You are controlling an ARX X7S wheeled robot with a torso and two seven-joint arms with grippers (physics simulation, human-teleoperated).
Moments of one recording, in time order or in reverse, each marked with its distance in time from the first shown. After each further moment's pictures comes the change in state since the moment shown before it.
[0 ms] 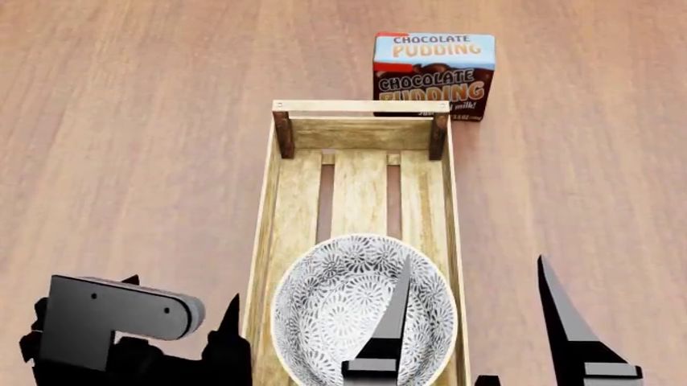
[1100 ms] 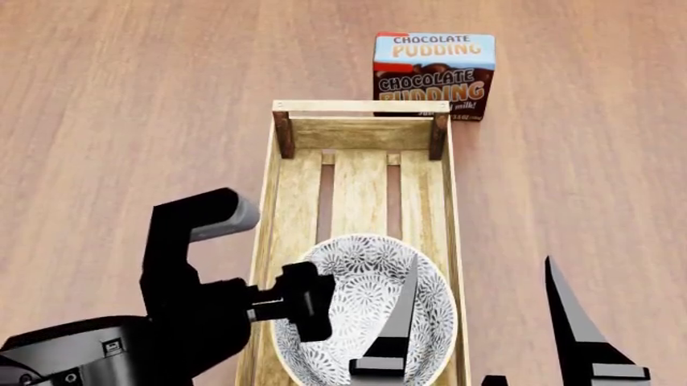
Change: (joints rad) left arm -0.249 0.262 -0.125 -0.617 -0.418 -0.079 0.225; right arm -0.011 -0.003 0.021 0.006 0.002 -0.009 -0.009
